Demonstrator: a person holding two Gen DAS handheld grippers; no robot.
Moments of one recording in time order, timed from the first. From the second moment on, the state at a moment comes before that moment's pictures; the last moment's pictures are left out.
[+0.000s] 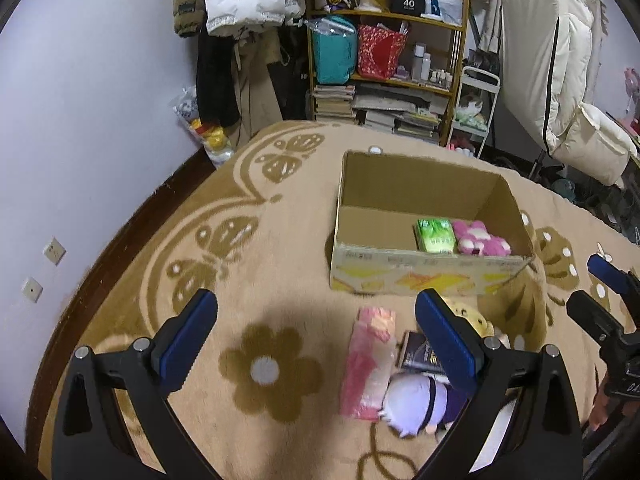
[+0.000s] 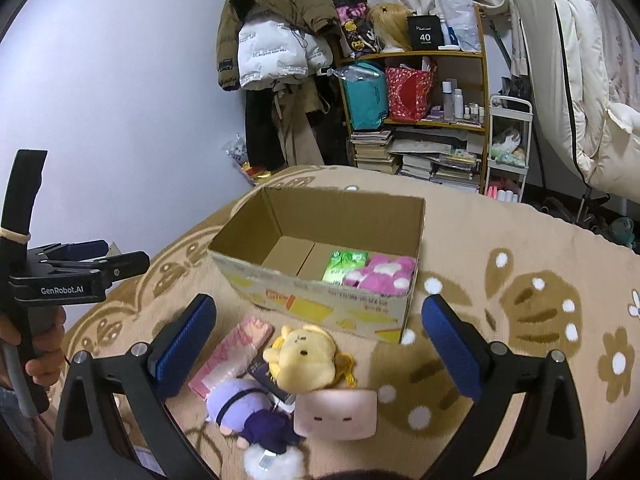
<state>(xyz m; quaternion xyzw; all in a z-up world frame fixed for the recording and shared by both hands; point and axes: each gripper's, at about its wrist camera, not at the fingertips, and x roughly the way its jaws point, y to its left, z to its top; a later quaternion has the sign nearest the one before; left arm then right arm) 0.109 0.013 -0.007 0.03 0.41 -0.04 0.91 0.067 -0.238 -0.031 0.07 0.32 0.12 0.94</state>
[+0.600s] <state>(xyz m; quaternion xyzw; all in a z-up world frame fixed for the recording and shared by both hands) 0.112 0.013 -0.049 0.05 0.48 -0.04 0.88 0.069 -0.221 -0.076 0.03 0.36 0.13 0.92</state>
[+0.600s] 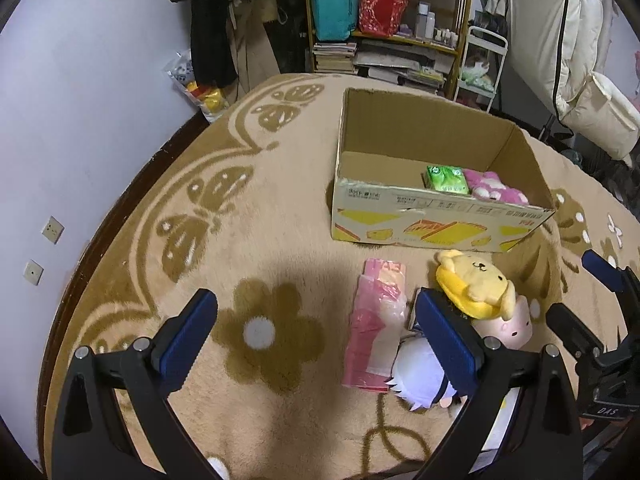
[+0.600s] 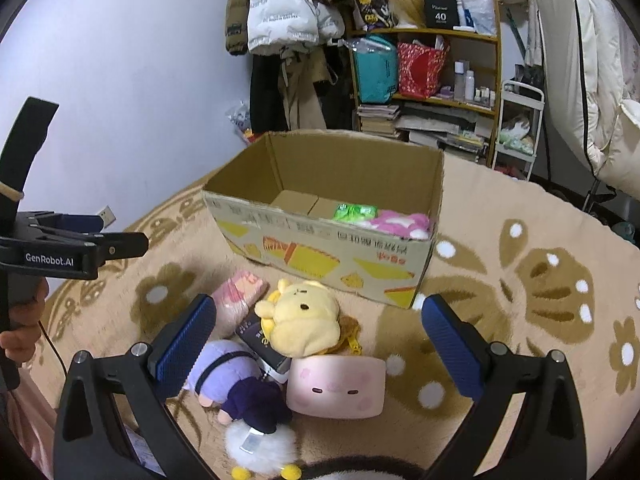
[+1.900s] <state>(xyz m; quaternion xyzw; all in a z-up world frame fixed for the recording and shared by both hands) 0.163 -0.006 -0.128 0.05 0.57 -0.06 0.82 0.120 -0.203 -0.154 0.04 0.45 0.16 0.88</state>
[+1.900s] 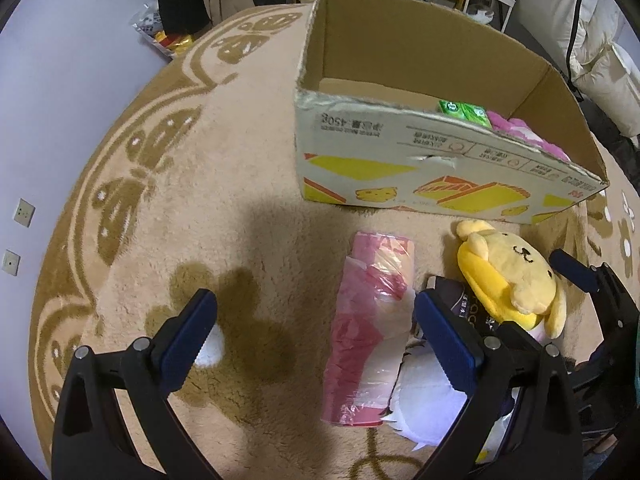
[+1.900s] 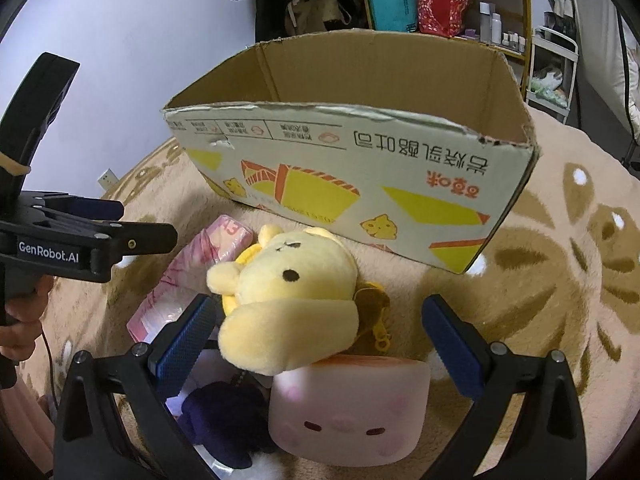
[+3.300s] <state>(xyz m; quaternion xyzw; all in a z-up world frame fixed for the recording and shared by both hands) 0.189 -0.032 -0.181 0.09 0.61 -0.08 0.78 0.129 -0.193 -0.159 0.06 0.46 0.18 0.87</state>
